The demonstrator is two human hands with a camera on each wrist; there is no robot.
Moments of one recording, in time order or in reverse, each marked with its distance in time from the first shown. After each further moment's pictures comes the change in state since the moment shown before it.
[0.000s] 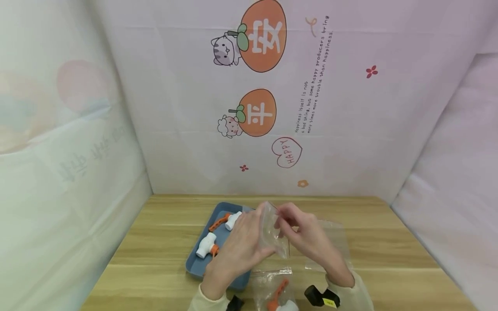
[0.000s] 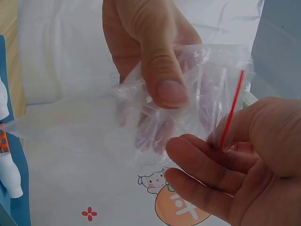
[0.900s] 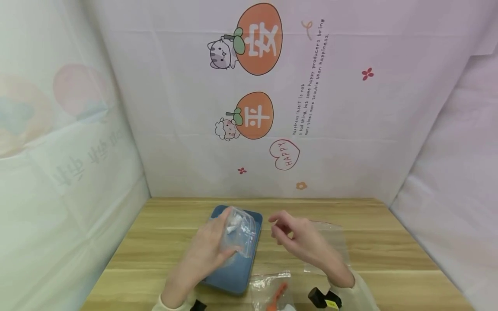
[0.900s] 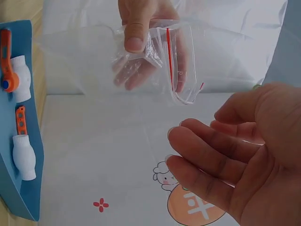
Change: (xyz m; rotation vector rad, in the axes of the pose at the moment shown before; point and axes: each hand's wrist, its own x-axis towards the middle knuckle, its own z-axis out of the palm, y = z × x) left_hand -0.035 -0.047 -0.034 0.084 -0.012 -0.057; right_hand -0.004 0.006 -0.003 -0.084 -0.131 -0.027
